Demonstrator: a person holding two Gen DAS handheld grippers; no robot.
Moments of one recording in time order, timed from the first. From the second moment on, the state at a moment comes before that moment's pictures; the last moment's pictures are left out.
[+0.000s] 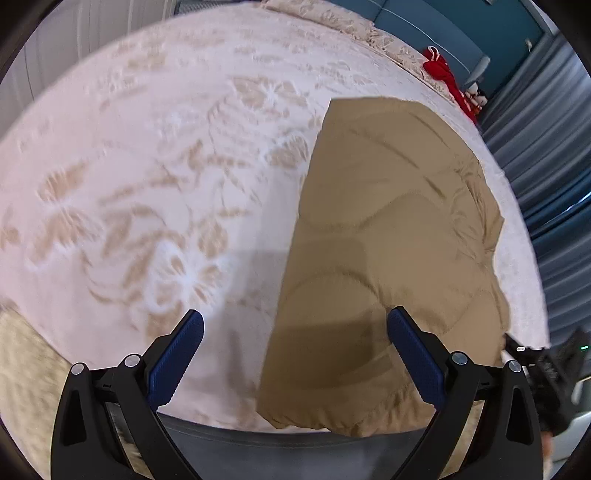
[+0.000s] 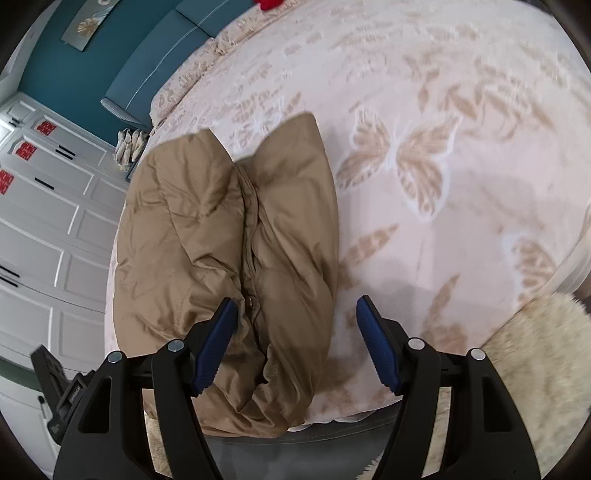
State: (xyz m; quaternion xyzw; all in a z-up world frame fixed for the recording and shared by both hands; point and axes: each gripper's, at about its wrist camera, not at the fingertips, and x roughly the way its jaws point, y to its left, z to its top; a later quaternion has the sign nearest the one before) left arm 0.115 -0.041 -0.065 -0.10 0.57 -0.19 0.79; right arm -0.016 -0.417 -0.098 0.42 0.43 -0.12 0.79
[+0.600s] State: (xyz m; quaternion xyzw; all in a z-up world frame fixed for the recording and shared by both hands) left arm 0.117 -0.068 -0.091 -0.16 0.59 -0.27 0.75; right arm 0.014 -0.411 -0.138 0.48 0.43 -0.08 0.76
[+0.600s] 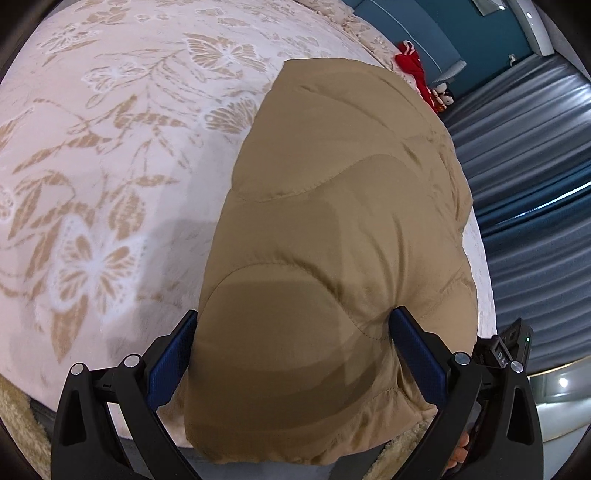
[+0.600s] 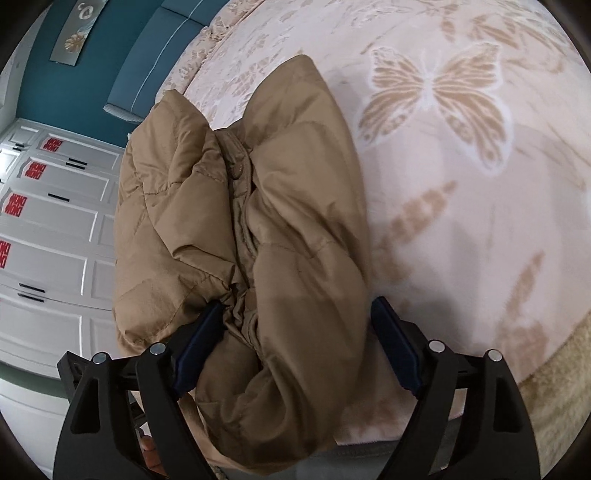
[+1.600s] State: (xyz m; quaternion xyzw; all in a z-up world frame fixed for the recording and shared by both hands) left arm 0.226 -0.048 -0.060 -0.10 0.49 -0.27 0.82; right arm 0.199 -0.336 -0.092 0.33 0.40 0.01 0.85
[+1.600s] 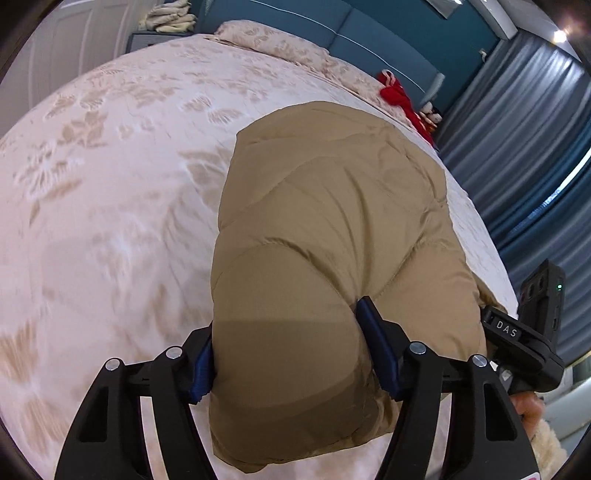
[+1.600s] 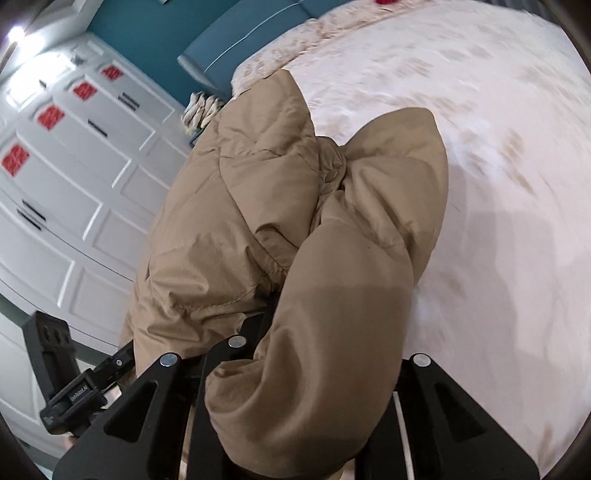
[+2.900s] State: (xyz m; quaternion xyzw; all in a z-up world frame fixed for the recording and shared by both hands) left arm 0.308 -0.080 0.002 0.08 0.45 -0.09 0.89; right arm 0.268 -0.304 0.000 0.16 0.42 -0.03 0.89
